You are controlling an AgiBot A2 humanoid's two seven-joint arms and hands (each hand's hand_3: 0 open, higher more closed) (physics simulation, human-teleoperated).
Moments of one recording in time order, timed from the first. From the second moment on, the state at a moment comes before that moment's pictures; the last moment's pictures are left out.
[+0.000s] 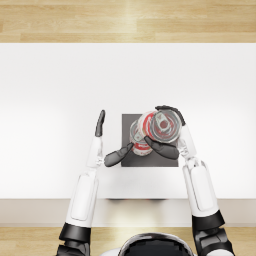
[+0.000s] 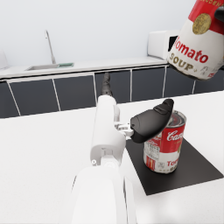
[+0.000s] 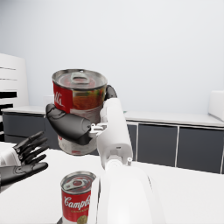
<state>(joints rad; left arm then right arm) 0.37 1.45 0.22 -1.46 1.42 0.00 -0.02 0.58 -1.53 0.26 1.56 1.38 0.07 -0.04</state>
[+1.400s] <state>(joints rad) 0.27 1.47 0.01 -1.55 1.42 0.00 0.00 0.63 -1.56 0.39 1.48 1.38 -0.09 -0.25</state>
